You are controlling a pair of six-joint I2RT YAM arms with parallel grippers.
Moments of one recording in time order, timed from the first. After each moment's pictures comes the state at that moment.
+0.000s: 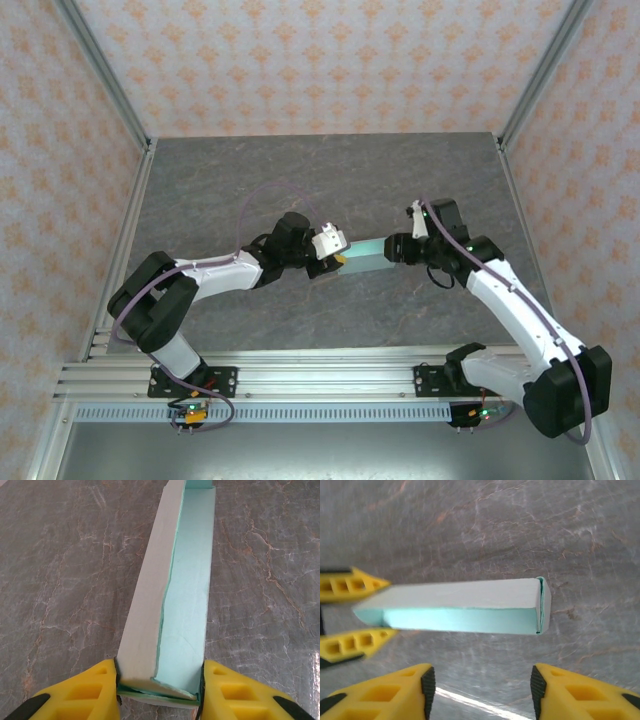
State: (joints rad) left arm -0.66 1.63 0.82 0.20 0.34 0.41; right arm 0.36 1.08 0.91 -0.71 -0.19 0.40
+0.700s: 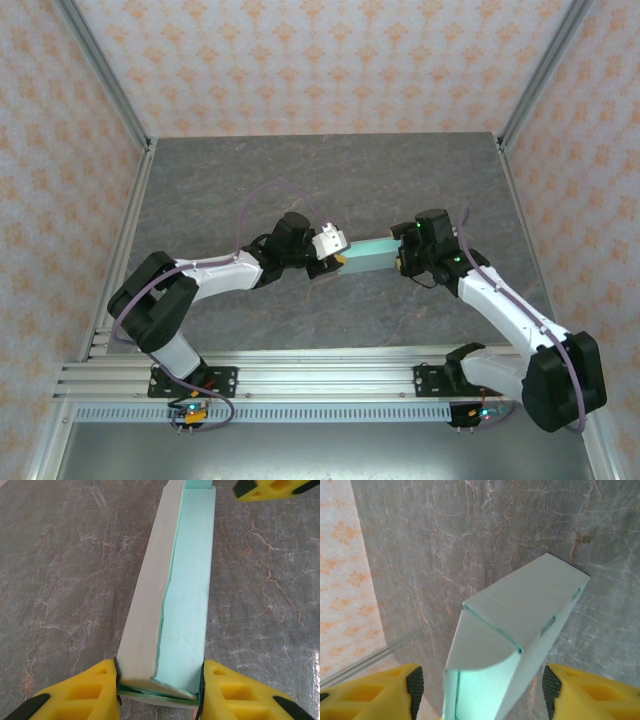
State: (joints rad) left arm -0.66 1.63 0.82 0.20 0.34 0.41; right arm 0.37 1.12 0.69 -0.36 -0.09 1.62
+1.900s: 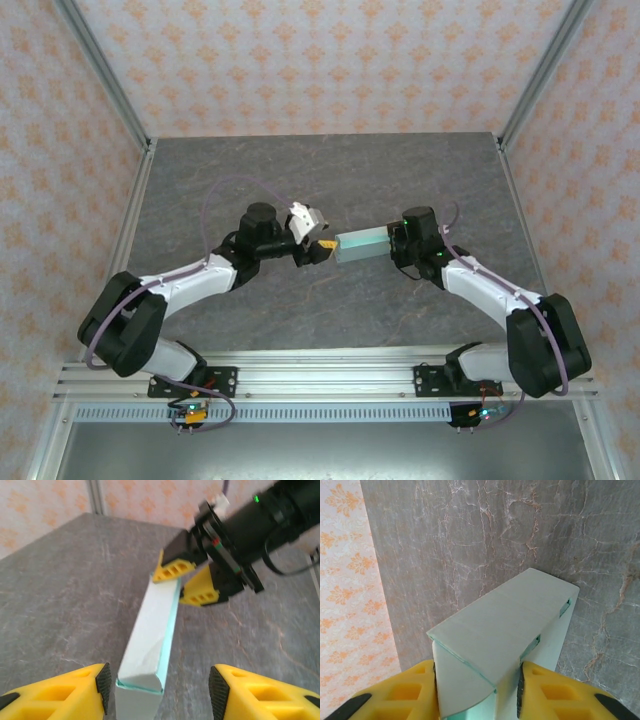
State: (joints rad) left arm -0.53 1.44 0.73 0.38 0.54 0.15; right arm 0.39 1.30 0.67 -0.12 0.02 1.68
